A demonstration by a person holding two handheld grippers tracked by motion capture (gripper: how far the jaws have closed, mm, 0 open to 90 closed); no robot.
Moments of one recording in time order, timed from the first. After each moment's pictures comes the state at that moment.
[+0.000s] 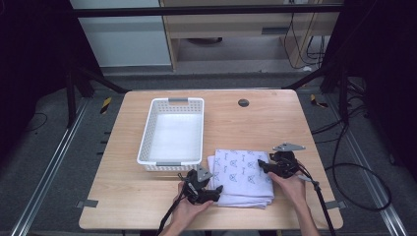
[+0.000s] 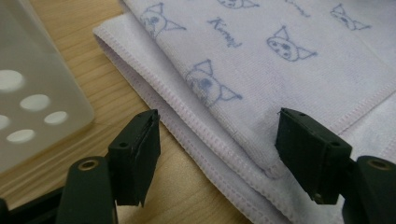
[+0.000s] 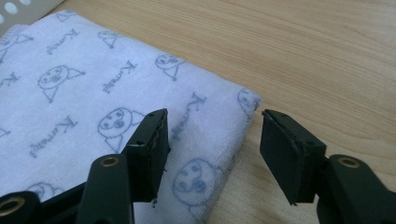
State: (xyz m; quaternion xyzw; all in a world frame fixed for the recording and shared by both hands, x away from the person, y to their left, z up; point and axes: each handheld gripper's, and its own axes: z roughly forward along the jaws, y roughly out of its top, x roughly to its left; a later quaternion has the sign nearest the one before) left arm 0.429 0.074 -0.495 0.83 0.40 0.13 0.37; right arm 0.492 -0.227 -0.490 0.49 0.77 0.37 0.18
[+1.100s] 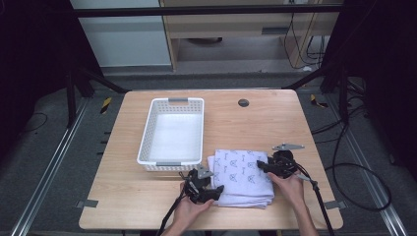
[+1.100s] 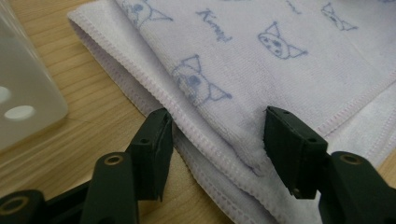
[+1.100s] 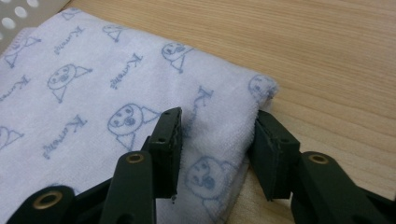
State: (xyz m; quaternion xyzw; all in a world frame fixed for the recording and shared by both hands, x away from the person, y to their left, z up) left arm 0.433 0.071 -0.497 0.83 0.41 0.10 0.37; right arm 0.497 -0.227 -0.497 0.51 0.76 0.38 0.13
